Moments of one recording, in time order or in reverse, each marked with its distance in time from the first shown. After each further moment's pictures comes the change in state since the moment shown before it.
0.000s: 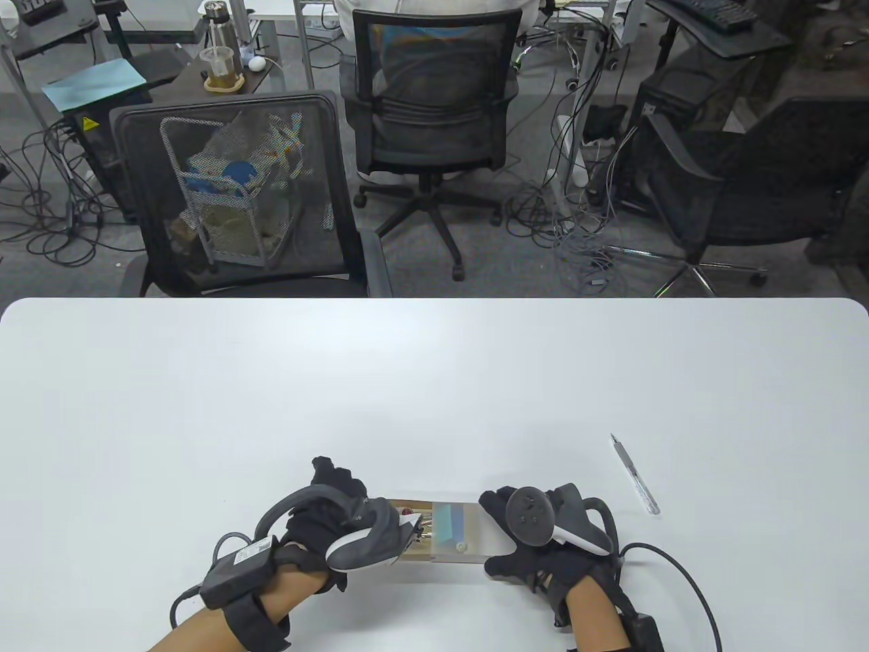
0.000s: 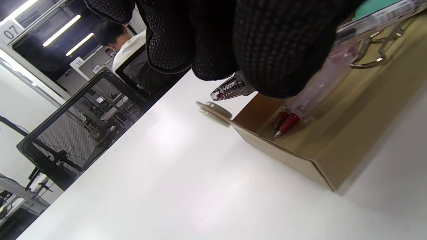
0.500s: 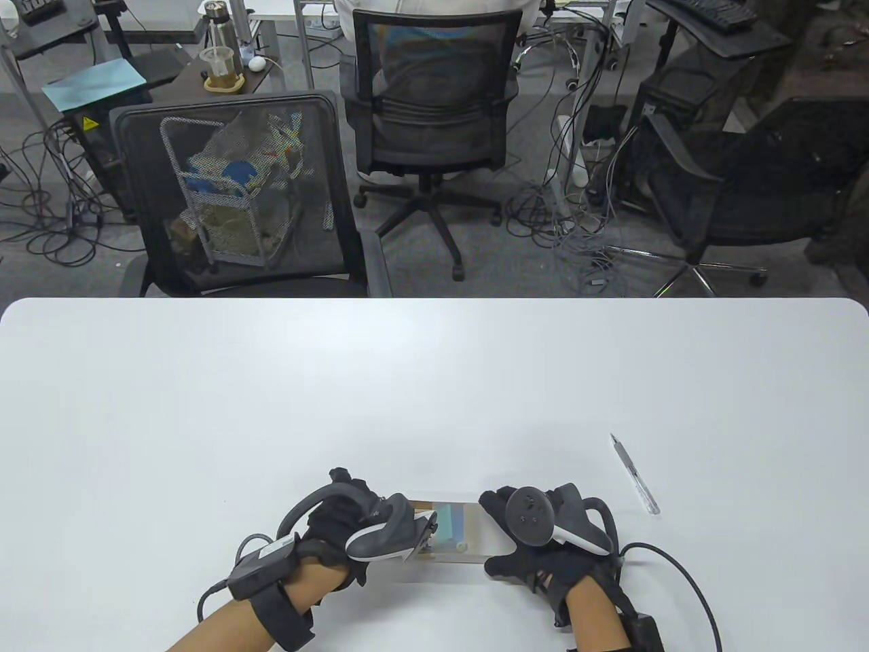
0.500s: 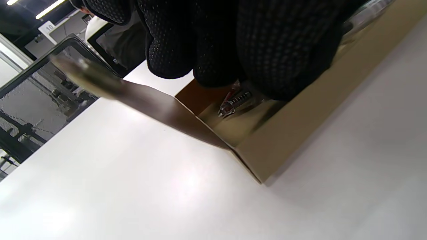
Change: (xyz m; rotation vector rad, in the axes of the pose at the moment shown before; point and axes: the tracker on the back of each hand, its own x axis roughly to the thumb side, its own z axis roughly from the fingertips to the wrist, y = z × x) left_hand 0.004 -0.008 -0.013 -0.107 -0.076 0.118; right_hand 0.000 0.000 0.000 0.000 -0.002 0.002
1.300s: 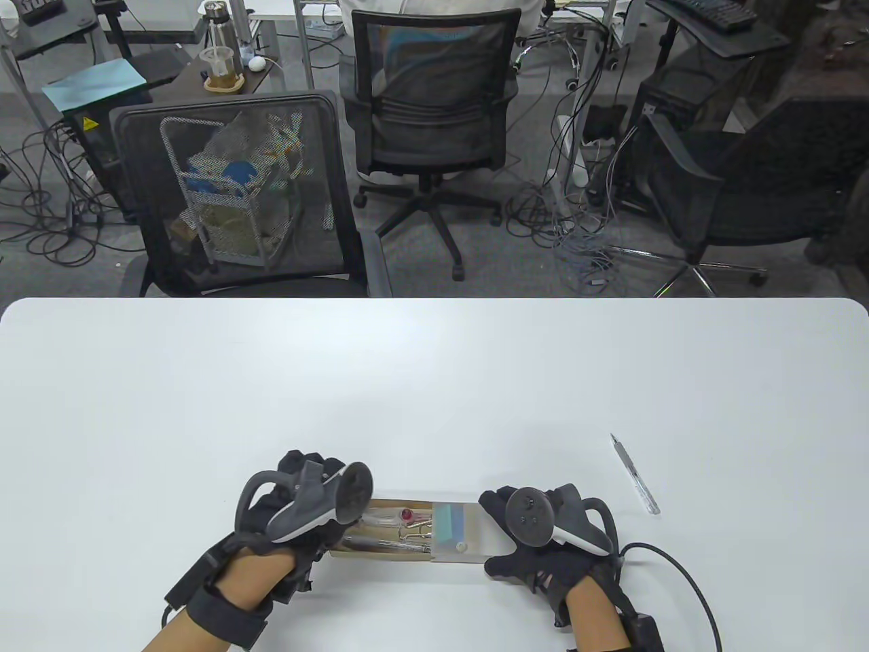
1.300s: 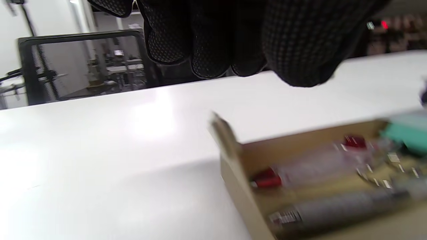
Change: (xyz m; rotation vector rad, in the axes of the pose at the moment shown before) left_hand -0.087 -0.011 0.024 0.210 0.197 0.572; right_hand 0.000 0.000 0.000 -0.001 -0.001 0.001
